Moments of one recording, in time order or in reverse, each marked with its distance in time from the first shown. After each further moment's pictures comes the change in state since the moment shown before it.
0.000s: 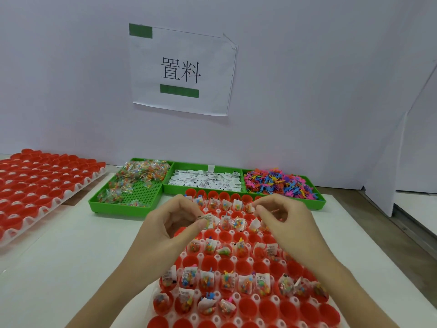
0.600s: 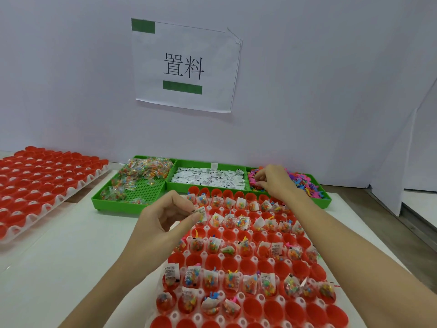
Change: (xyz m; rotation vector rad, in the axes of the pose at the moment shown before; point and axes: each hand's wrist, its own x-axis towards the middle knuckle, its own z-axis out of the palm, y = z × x) left_hand 0.008 -0.020 -0.013 -0.008 0.071 -0.006; right_hand 0.166 0.082 0.028 -0.593 -0.168 -0.061
